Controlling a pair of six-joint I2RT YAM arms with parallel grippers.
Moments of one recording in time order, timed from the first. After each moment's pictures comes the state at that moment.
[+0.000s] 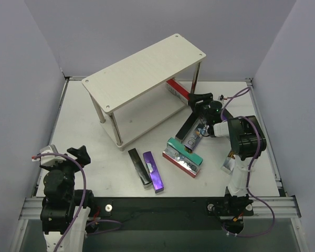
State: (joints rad) left arm -0.02 0.01 0.57 -0.69 -0.25 -0.43; right arm 0.16 2.01 0.88 0.95 -0.12 1.37
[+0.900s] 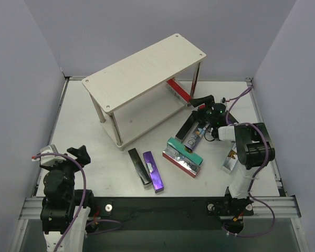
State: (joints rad) left arm -0.02 0.01 0.57 -0.69 -0.25 -0.43; right arm 0.14 1.86 0.78 0.78 -0.14 1.24
